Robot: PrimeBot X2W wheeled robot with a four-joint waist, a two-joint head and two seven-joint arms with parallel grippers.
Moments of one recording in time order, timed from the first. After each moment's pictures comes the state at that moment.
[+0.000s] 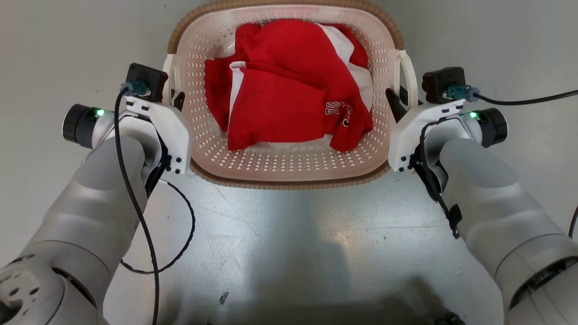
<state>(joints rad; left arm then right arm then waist) -1.13 0.18 -1.18 1.28 -0.98 -0.06 -0.18 -1.08 -0.06 0.72 1.29 0.65 0.12 -0.16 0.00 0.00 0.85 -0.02</state>
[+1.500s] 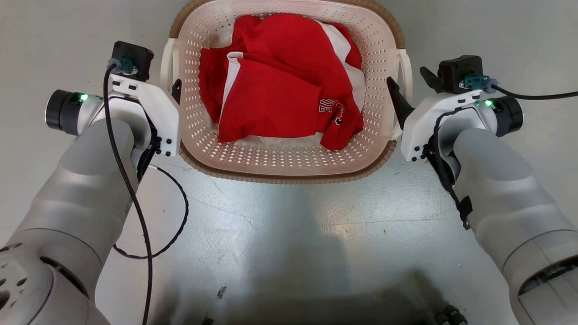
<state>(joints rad) -1.18 0.20 -1.18 1.28 -1.00 -0.02 -0.11 -1.09 -0.07 0.48 1.30 0.40 0.13 -0.18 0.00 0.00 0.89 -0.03</state>
